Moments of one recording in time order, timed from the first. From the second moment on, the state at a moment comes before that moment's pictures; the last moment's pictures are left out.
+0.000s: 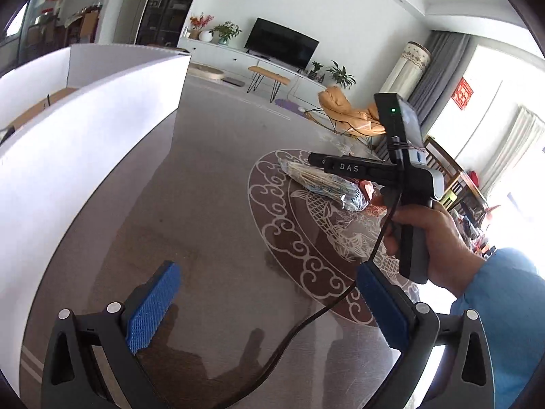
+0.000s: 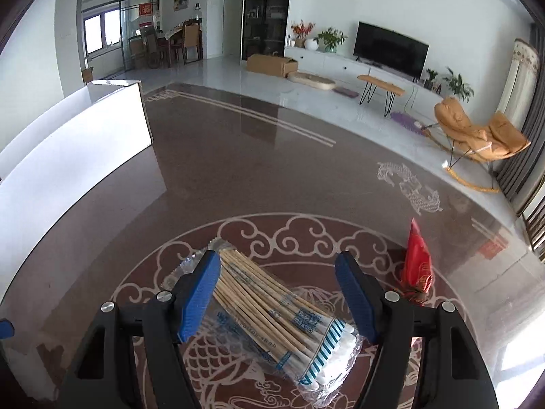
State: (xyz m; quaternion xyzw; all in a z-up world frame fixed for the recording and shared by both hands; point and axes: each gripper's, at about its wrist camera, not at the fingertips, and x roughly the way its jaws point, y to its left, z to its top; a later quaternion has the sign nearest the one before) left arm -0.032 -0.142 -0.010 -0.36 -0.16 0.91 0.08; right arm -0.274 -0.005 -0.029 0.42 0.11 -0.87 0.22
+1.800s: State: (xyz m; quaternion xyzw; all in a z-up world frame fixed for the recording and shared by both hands) left arm -0.070 -0.101 -0.048 -0.46 0.04 0.88 0.07; right arm -0.049 0.145 -0.039 0.43 0.05 -0.89 0.12
